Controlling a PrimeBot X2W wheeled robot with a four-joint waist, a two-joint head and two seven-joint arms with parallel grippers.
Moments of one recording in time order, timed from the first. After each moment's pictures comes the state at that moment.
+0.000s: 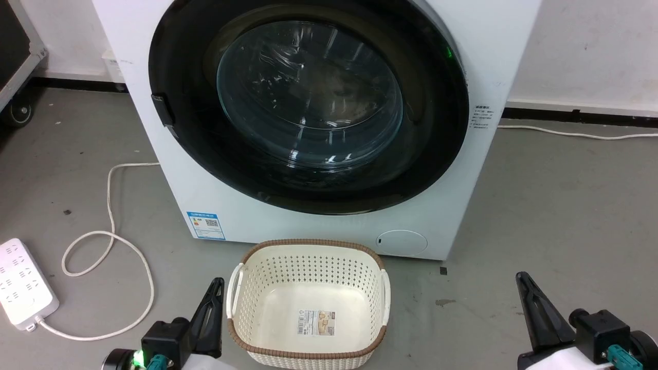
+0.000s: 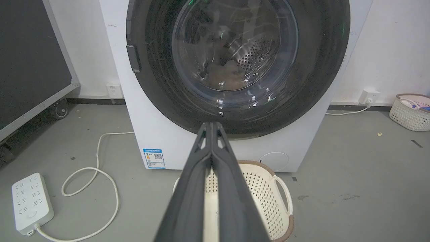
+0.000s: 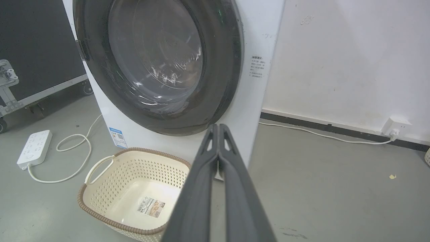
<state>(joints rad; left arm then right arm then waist) 0.06 0.05 -0.04 0.08 -0.07 -0.08 -0.18 0.06 -0.06 -0.04 0.07 0.01 0.13 -0.18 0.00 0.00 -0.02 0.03</state>
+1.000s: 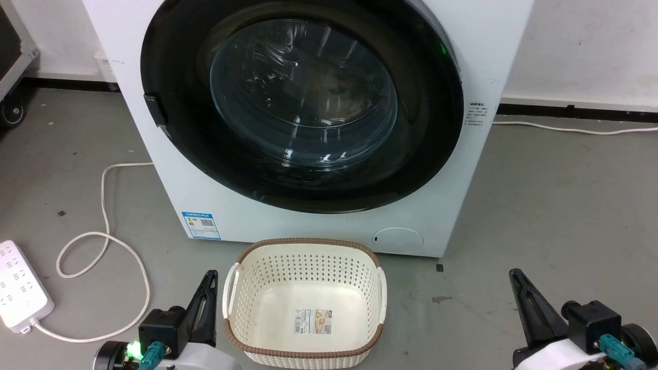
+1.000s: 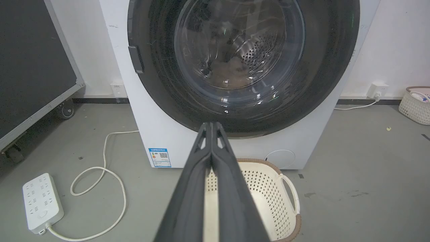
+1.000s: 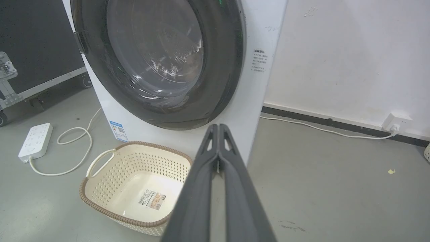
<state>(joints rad) 0.04 0.05 -0.02 0.05 -0.05 -0.05 -0.11 0.05 -0.06 -0.03 0.05 0.01 0.13 -0.11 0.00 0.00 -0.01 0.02</state>
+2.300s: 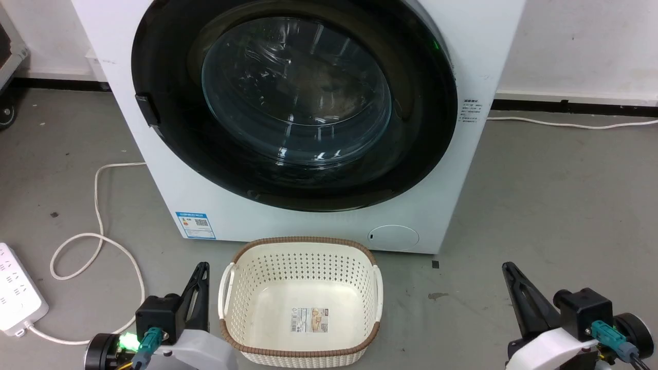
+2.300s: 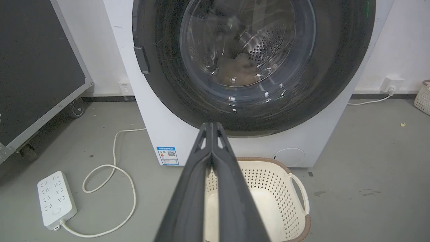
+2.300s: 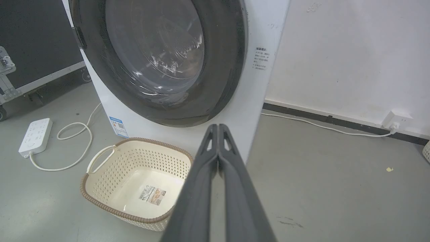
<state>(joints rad) 0.02 0.05 -0.01 0.02 -0.02 -0.02 -0.03 0.03 -0.06 -0.01 0.02 0.00 0.13 -0.03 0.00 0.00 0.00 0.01</state>
